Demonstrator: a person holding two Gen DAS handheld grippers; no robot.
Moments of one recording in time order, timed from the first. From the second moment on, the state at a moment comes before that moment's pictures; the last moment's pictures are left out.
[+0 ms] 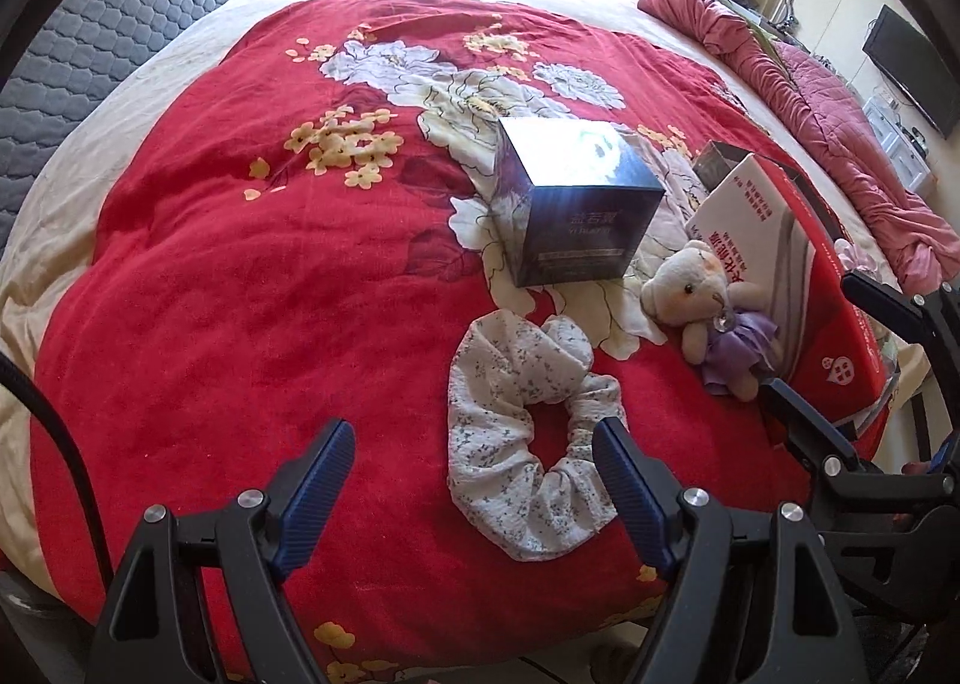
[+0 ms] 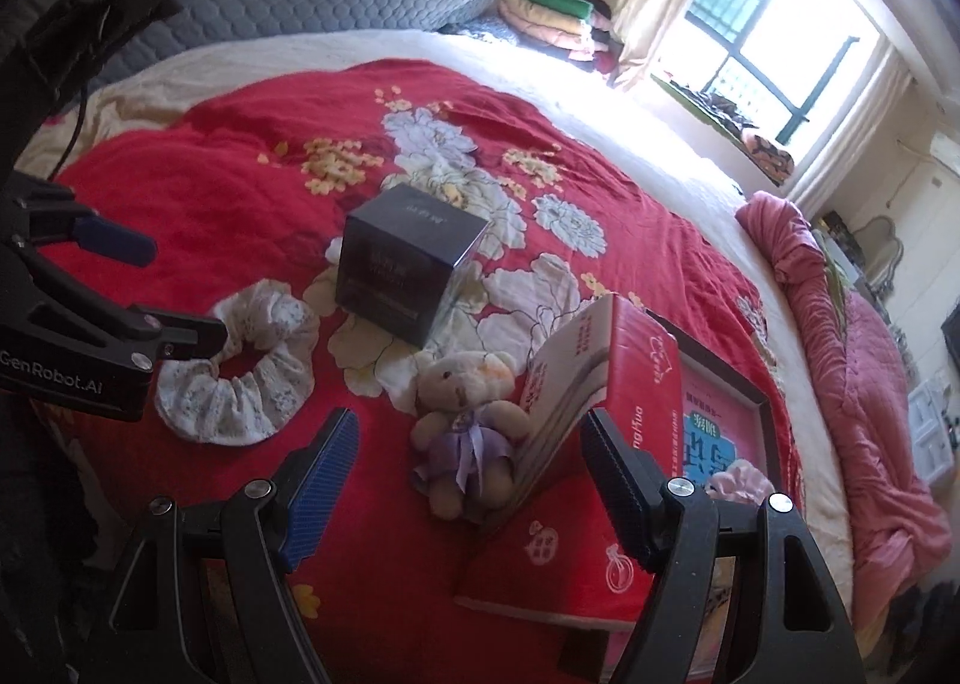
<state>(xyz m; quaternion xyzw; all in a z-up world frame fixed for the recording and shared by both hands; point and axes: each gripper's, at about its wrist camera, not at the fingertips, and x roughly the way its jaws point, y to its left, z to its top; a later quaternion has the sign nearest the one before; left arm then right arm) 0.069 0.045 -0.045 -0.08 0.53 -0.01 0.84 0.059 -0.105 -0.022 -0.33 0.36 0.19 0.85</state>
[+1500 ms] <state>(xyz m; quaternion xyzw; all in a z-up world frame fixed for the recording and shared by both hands) 0.089 0.037 -0.082 -0.10 0.52 -0.07 0.84 0.125 -0.115 -0.034 -0.17 0.40 0.24 0.87</state>
